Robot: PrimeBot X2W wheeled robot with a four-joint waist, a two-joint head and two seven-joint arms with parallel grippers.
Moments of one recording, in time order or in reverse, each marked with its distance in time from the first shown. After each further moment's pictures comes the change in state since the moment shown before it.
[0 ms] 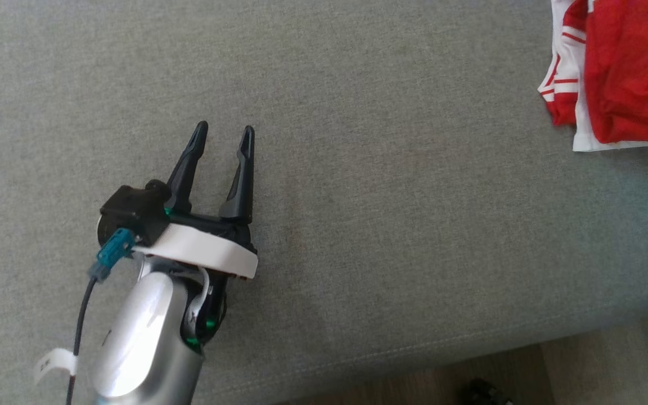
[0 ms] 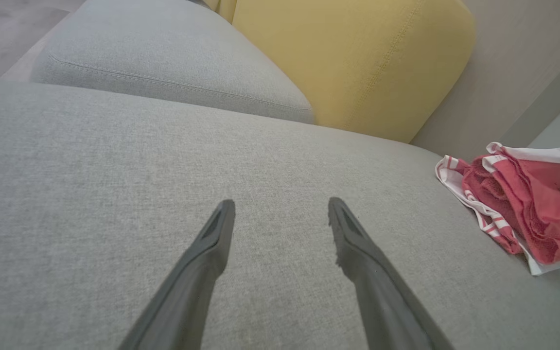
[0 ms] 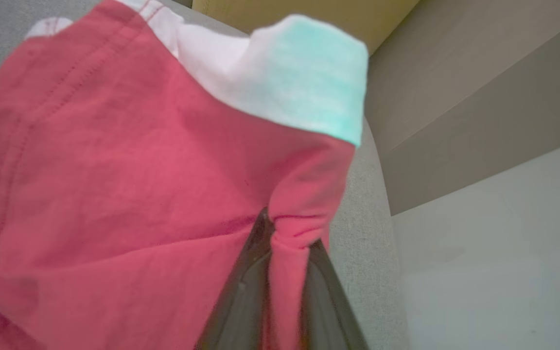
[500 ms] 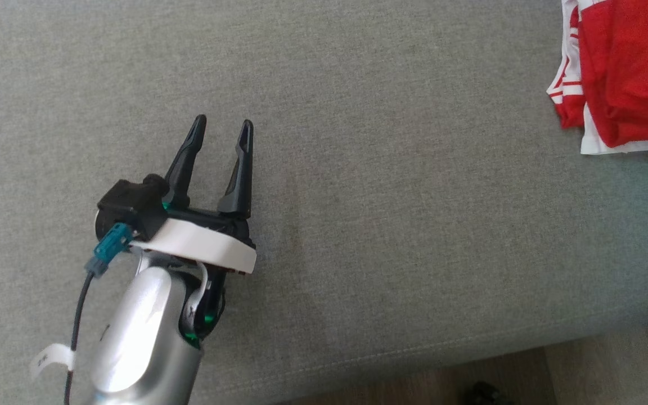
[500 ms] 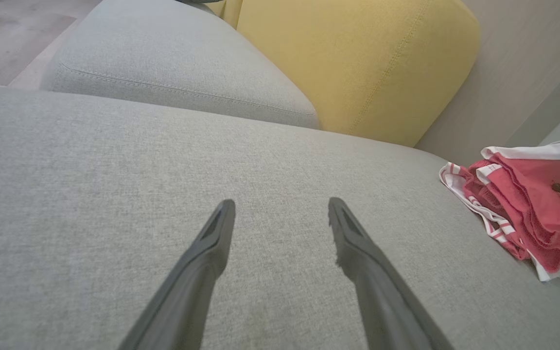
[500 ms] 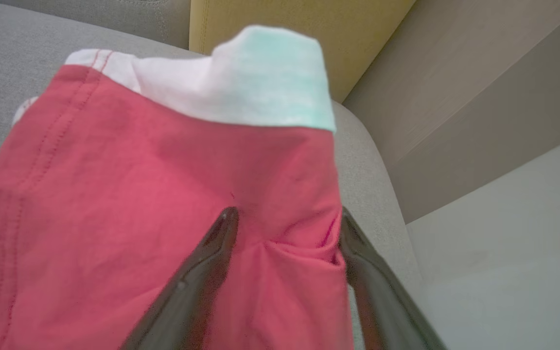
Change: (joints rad) left arm -0.016 0.000 0.005 0.006 0.003 -0.007 0.000; right arm -0.015 0.055 -0.091 0.028 0.013 0.000 -0.019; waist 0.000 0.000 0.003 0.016
